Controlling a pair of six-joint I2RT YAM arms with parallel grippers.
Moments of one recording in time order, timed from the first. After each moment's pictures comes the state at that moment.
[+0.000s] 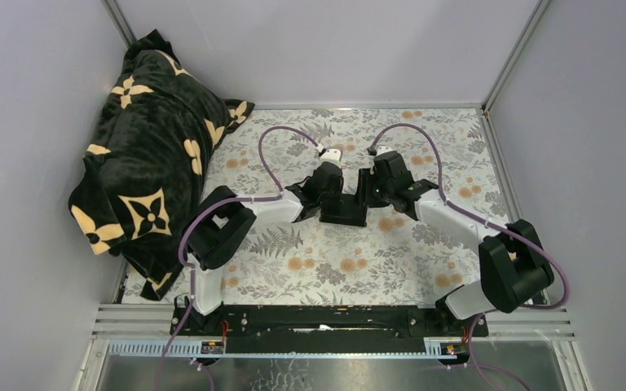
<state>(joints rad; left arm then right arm) -0.76 1.94 1.14 0.16 -0.24 -0.48 0.52 1.50 0.93 -0.25 -0.05 0.41</state>
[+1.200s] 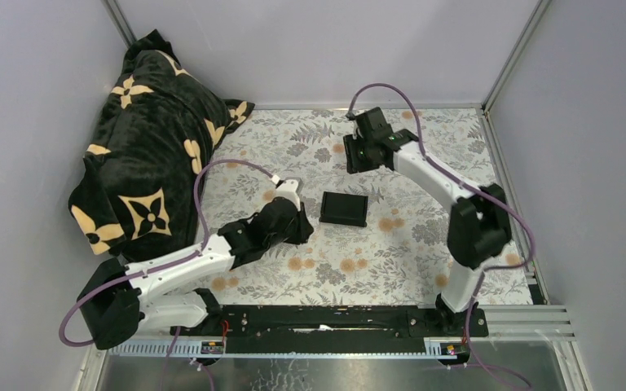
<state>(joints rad) -0.88 1.19 0.73 -0.16 -0.18 -0.64 0.50 1.74 1.46 -0.60 -0.02 0.23</state>
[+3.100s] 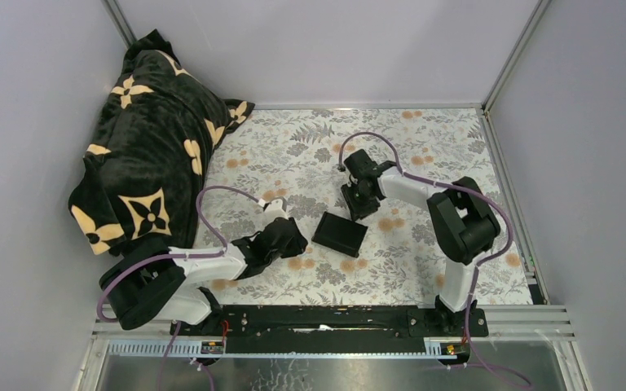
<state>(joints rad) -0.87 1.35 0.41 0.20 -0.27 -0.92 0.57 1.91 1.25 -0.59 -0.08 0.17</state>
